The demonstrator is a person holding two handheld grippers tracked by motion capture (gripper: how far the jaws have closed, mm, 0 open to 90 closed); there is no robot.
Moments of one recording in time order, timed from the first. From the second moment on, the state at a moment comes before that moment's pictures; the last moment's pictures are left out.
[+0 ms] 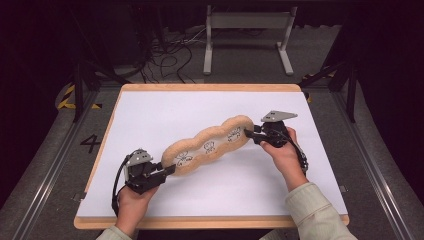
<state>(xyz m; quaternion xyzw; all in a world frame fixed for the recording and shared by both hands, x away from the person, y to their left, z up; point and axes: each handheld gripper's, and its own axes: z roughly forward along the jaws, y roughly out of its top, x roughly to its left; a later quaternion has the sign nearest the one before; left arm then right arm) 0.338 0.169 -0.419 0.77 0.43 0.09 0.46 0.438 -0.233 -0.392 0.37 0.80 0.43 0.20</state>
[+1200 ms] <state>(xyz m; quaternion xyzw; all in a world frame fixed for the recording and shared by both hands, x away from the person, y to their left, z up) 0.409 0.159 -0.421 0.76 0.44 0.08 0.48 0.371 -0.254 -0.400 0.40 0.78 0.42 0.23</state>
